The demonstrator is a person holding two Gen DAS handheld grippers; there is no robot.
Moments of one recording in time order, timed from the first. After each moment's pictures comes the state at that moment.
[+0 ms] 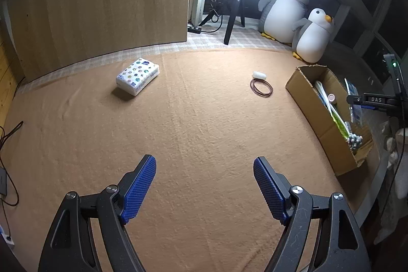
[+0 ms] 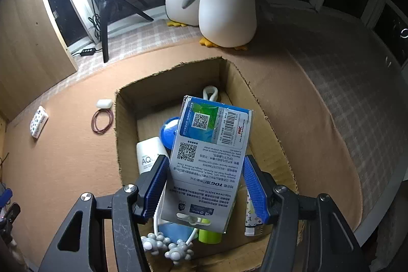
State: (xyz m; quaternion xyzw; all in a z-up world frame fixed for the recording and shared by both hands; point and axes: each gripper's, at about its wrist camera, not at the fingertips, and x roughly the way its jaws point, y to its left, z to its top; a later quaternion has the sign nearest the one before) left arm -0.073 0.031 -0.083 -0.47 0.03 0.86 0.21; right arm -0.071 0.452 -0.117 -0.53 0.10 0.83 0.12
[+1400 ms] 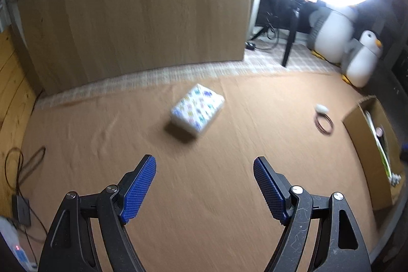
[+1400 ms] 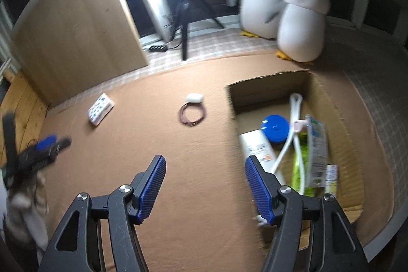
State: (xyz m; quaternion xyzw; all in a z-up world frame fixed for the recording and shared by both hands) left arm -0.194 -0.016 -0.087 -0.47 0.05 0.87 0.13; right arm -0.061 0.327 -0.085 -0.50 0.10 0.86 0.01
